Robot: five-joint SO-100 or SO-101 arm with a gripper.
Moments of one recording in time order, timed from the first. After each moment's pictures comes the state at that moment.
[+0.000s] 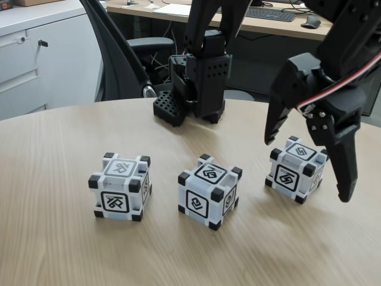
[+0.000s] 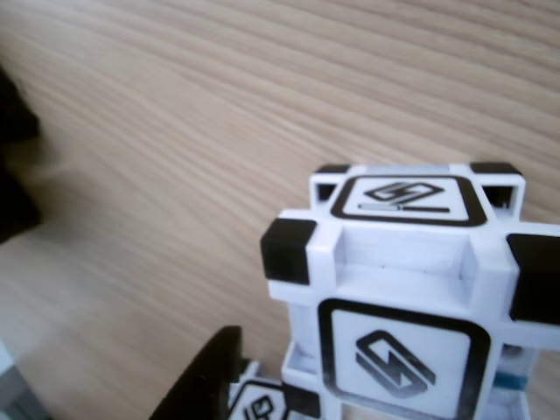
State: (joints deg) arm -21.7 73.0 87.0 103.2 -0.8
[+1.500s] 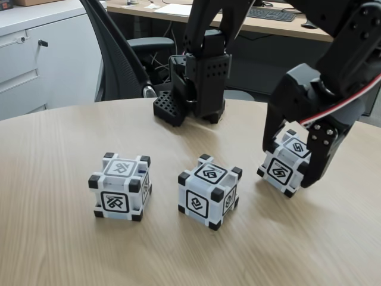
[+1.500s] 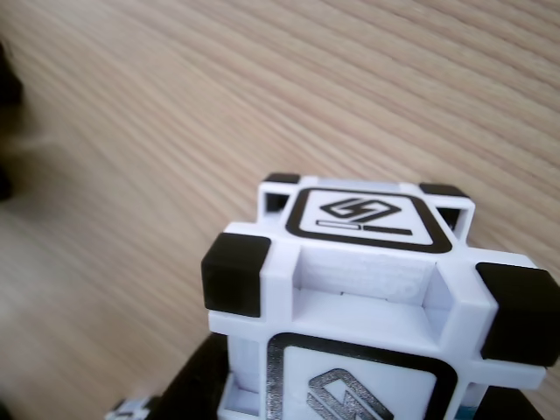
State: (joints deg) arm -21.3 68.9 85.2 102.7 -8.8
